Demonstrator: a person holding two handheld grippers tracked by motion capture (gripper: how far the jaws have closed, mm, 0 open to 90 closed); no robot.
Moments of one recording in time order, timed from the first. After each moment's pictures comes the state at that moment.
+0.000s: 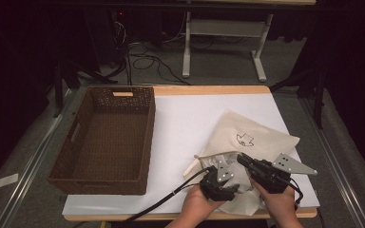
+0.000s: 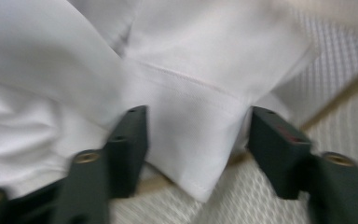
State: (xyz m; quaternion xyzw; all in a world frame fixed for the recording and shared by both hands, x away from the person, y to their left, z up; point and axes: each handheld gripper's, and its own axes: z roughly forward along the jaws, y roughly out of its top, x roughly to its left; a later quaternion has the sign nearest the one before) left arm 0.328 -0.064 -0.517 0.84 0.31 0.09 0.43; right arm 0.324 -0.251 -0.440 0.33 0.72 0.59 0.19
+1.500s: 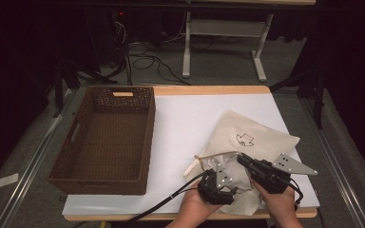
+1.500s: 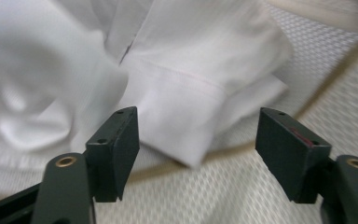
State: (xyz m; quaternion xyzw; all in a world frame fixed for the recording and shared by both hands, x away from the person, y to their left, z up) left arm 0.312 -0.050 -0.508 0.83 0.30 0.13 0.45; right arm 0.323 -0.251 -0.439 0.33 0.72 0.58 0.19
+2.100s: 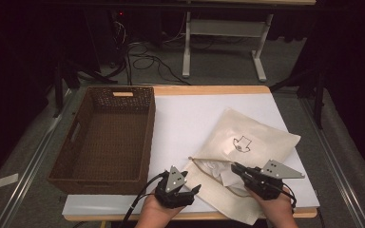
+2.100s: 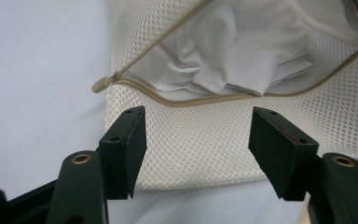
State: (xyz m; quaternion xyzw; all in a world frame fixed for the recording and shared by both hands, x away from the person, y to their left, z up) left arm 0.290 0.059 -0.490 0.80 0.35 0.15 0.47; right arm 0.316 -0.239 -0.456 0.31 0.77 0.53 0.18
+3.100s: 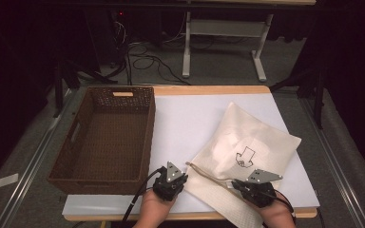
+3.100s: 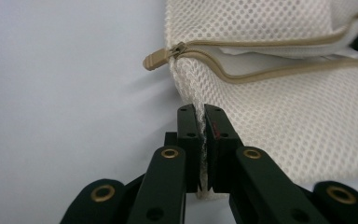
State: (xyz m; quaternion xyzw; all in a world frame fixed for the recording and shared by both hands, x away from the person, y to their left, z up) left arm 0.313 0.065 -0.518 0.80 0.41 0.15 0.41; right arm 0.317 -0.240 -0.508 0.34 0.86 0.36 0.15
